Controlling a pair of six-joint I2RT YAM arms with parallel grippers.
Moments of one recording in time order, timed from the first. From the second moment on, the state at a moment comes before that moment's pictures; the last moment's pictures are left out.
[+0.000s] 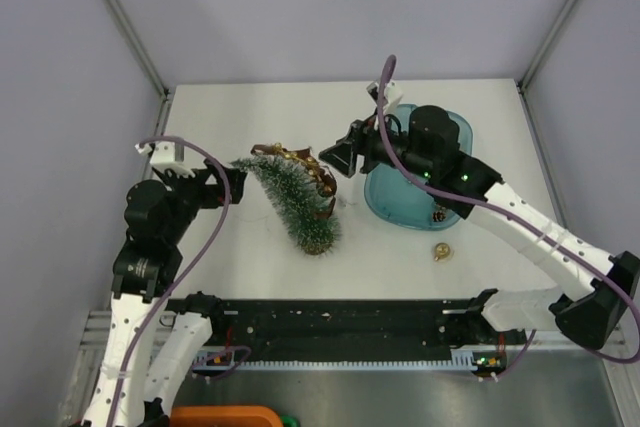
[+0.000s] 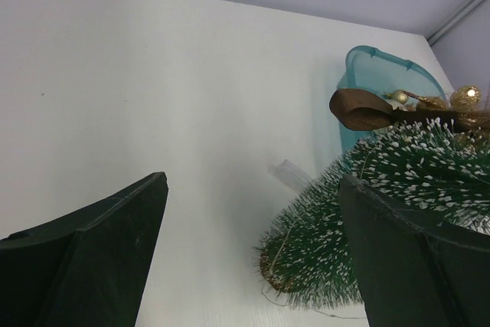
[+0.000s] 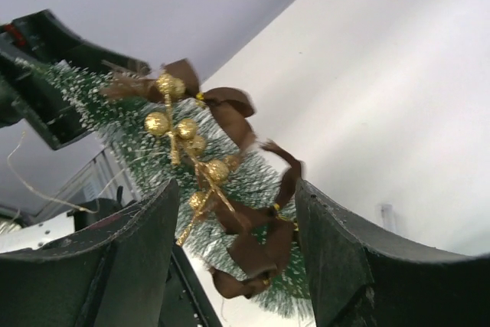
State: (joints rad) left arm -0.13 0.60 0.88 -0.43 0.16 -0.36; right arm 0.78 1.25 1.26 -0.15 -0.26 0.37
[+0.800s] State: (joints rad) left arm -0.13 0.61 1.04 -0.66 -0.08 -0.15; right arm 0.62 1.12 1.20 -0.26 -0.04 0.35
